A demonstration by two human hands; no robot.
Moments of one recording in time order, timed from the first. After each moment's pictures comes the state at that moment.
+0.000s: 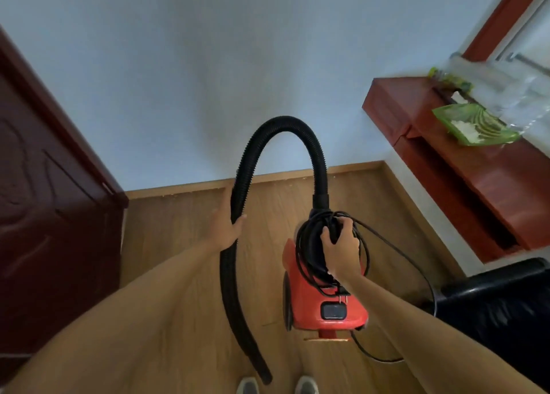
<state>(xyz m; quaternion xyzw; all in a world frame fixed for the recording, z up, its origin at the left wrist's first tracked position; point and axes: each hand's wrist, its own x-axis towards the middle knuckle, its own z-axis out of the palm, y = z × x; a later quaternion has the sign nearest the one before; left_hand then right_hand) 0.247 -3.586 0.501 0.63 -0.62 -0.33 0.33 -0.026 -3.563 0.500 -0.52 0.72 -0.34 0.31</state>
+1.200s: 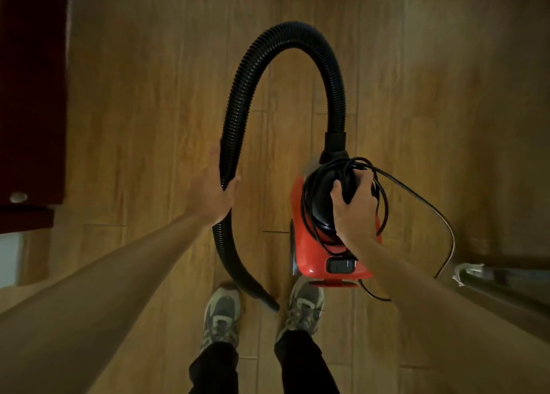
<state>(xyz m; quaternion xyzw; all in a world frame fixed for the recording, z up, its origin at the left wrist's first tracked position) 0.198 -3.594 -0.028 0.79 -0.46 -0.33 0.25 -0.060 -3.662 -0.029 -0.59 0.66 -0.21 0.41</state>
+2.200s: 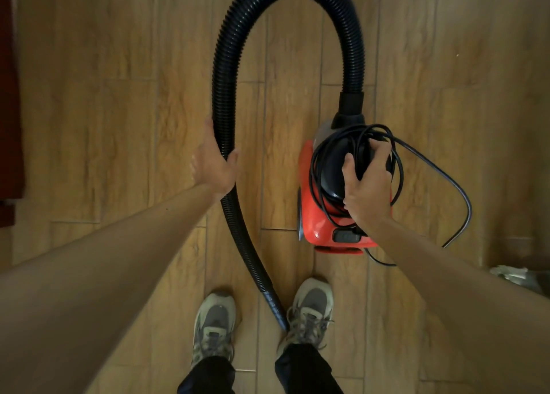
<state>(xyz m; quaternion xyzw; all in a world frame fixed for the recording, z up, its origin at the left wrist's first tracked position) 0.190 -3.645 -0.129 0.85 -0.38 -0.30 0.23 -0.060 -3.697 -0.128 -0.61 0.64 -0.22 0.41</state>
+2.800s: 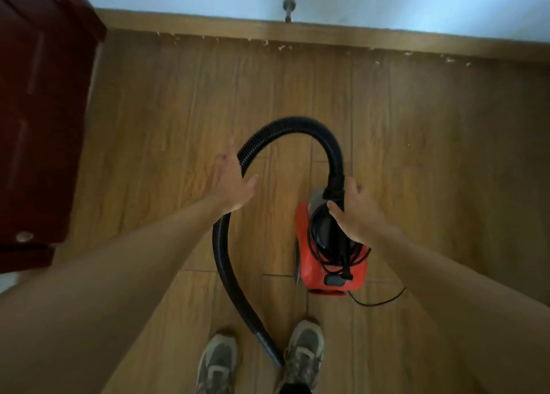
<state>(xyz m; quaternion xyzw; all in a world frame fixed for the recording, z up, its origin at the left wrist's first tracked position) 0.217 -3.702 0.031 0.83 -0.42 -0.34 0.16 -0.031 -3.759 0.025 -0.73 0.59 0.12 0.32</state>
